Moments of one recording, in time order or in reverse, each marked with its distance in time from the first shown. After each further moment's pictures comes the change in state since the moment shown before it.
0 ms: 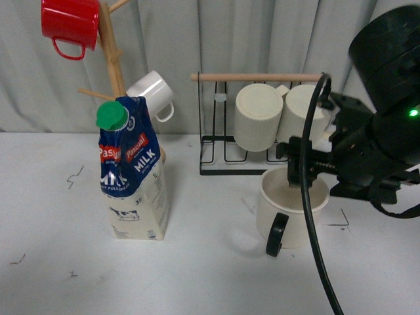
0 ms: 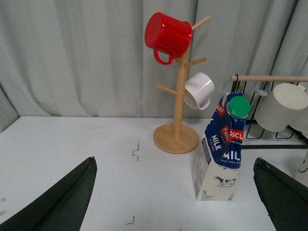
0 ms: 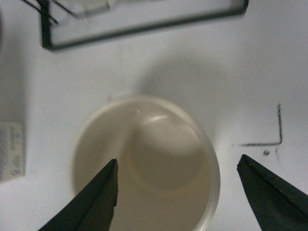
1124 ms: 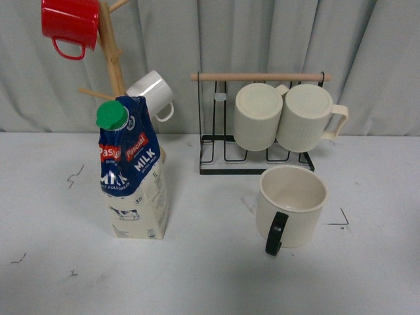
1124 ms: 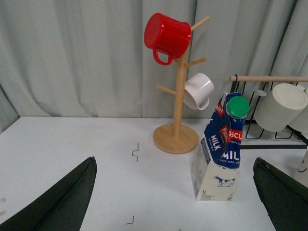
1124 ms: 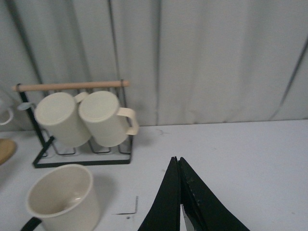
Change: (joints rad) left arm 0.001 0.000 0.000 0.000 0.000 0.000; right arm -0.240 -0.860 -1.089 1.178 0.082 -0.359
